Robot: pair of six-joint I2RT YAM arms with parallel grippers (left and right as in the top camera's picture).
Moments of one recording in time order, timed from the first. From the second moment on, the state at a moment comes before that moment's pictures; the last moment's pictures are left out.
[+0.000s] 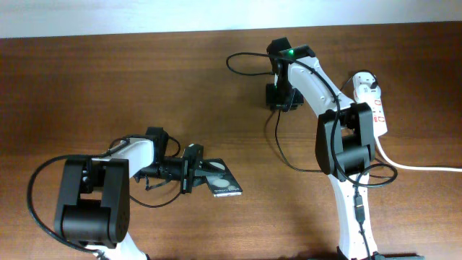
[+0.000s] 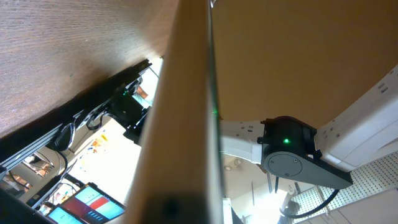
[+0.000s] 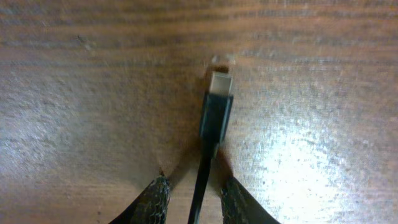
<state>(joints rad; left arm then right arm) -0.11 1.87 0.88 -0.89 1.46 -0.47 0.25 2.46 2.08 -1.16 0.00 0.29</state>
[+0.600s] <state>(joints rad) -0.09 1.87 0.87 -0.15 1.34 -0.62 0.25 1.95 2.05 -1.39 -0.20 0.22</state>
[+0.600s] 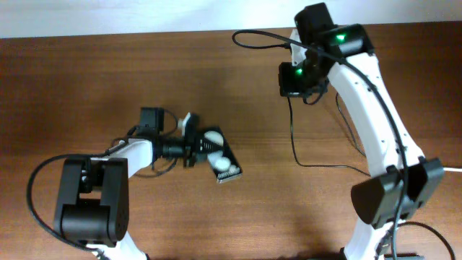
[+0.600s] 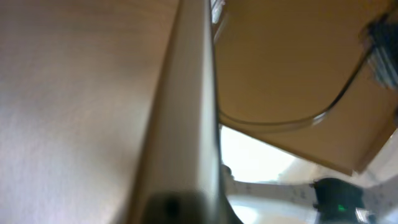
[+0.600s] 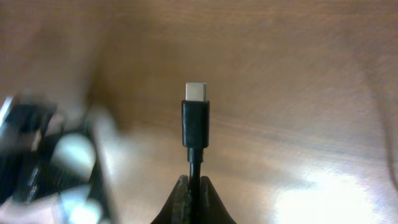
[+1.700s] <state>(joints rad) -0.09 2.02 1.18 0.54 1.54 -1.15 0.83 1.51 1.31 -0.90 0.05 0.52</state>
